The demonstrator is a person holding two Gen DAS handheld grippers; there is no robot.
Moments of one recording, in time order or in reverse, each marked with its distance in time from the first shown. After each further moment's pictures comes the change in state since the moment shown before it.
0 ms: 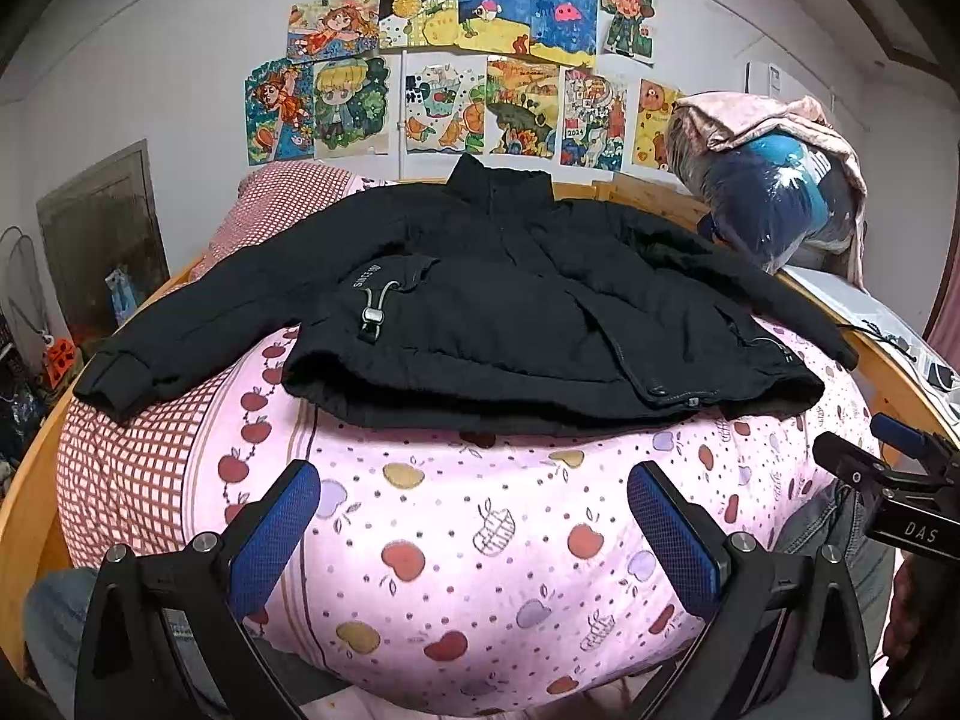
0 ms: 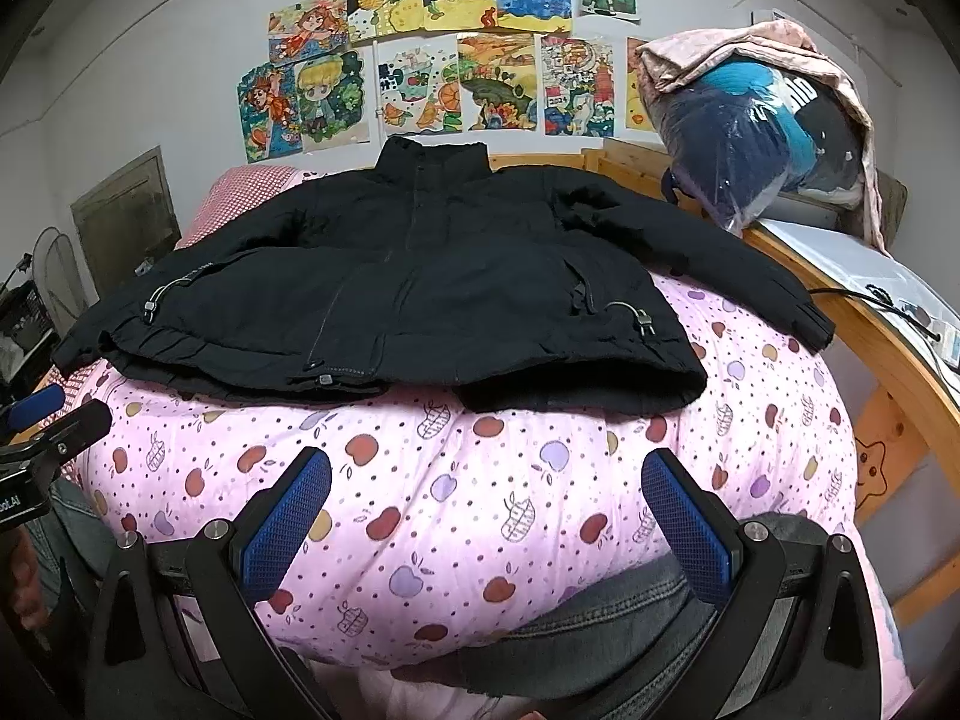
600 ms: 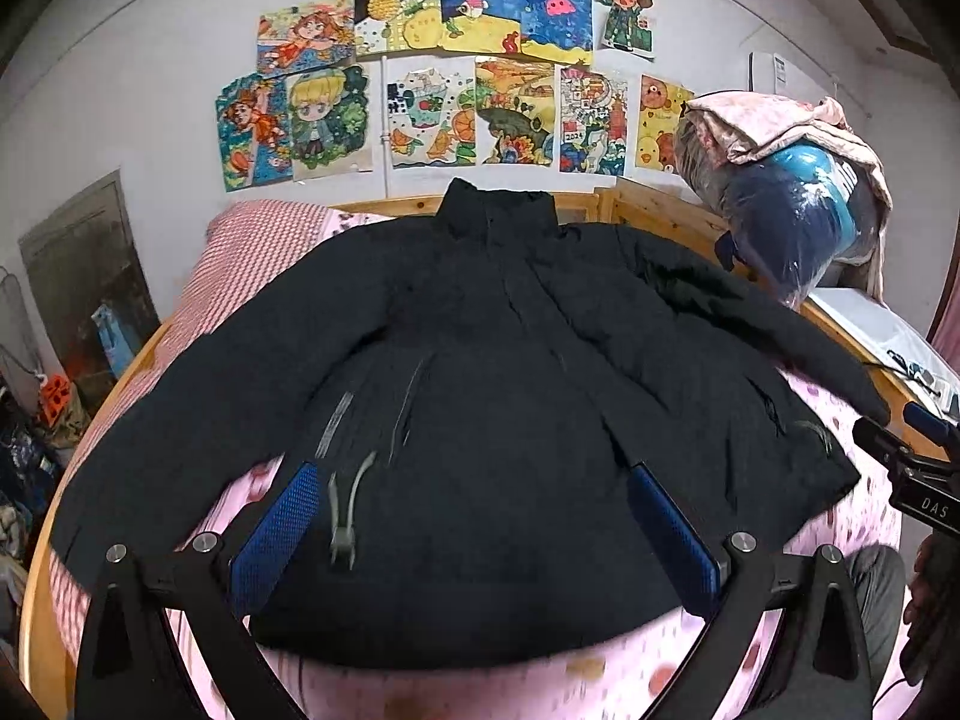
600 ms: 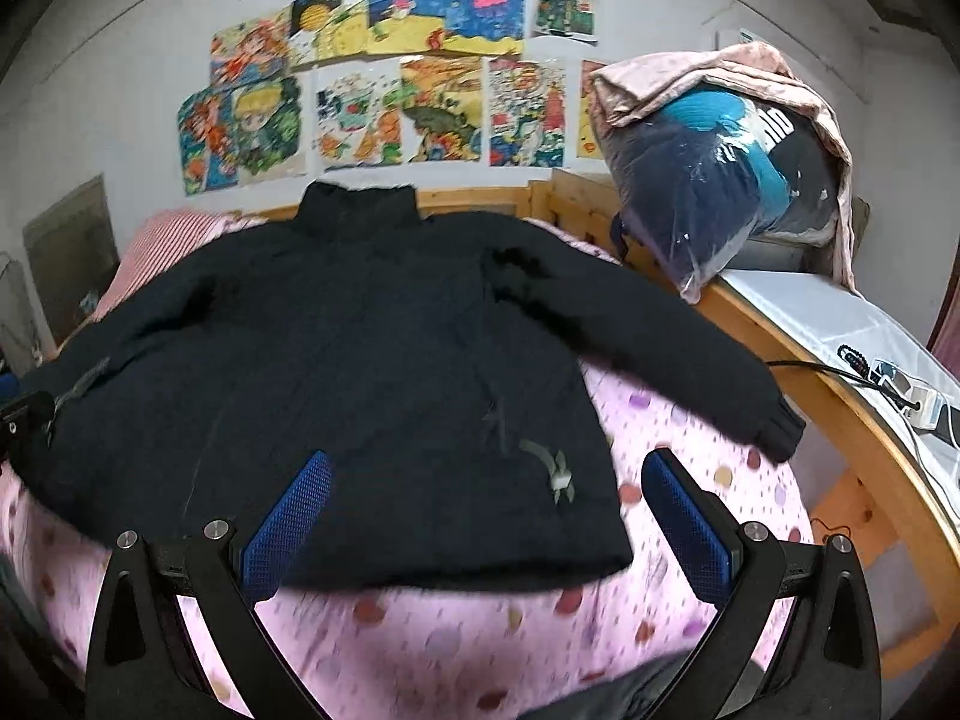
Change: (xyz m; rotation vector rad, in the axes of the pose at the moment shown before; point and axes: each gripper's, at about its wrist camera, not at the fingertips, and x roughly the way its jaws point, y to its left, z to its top) left arm 0.071 -0.005 0.110 0.044 0.014 -0.003; right arm 0.052 -0.039 0.097 0.029 -0.053 -0.132
